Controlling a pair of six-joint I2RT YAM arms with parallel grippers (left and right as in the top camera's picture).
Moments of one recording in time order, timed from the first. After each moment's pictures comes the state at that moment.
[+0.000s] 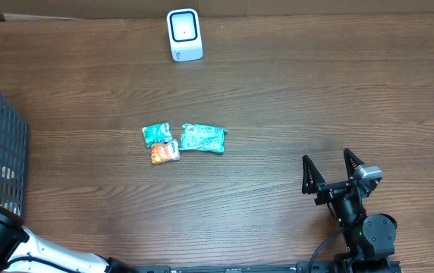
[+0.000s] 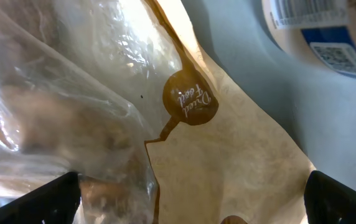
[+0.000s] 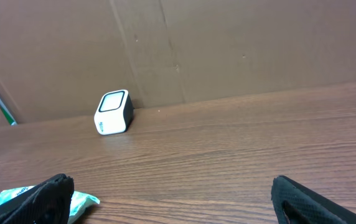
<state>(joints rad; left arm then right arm) 1.03 2.08 1.58 -0.95 -0.05 -0.39 0.11 0.01 0.02 -0.02 -0.11 0.23</state>
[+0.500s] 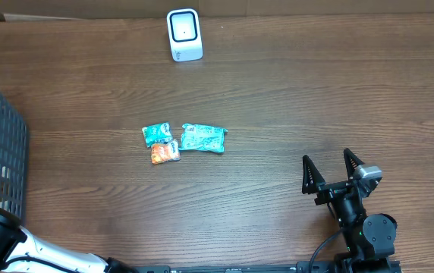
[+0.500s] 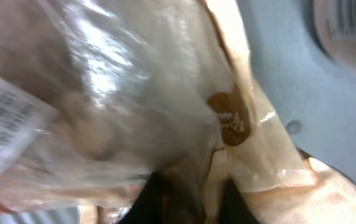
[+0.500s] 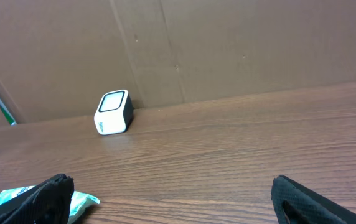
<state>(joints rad) 1.04 2.10 1.59 -0.98 -0.09 -0.37 0.11 0.01 0.02 -0.02 -0.11 0.23</state>
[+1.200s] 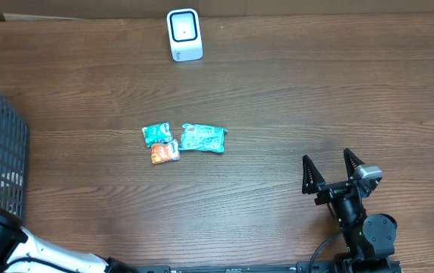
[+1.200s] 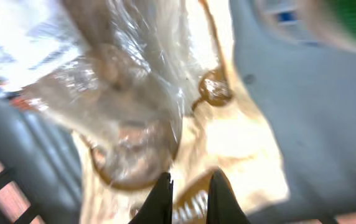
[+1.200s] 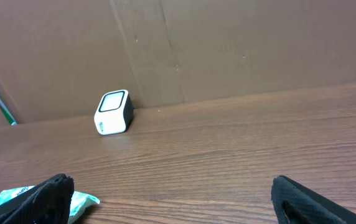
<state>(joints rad) 1.04 2.06 1.76 -1.20 -0.04 -0.37 0.11 0.01 0.02 -0.02 -0.11 0.23</state>
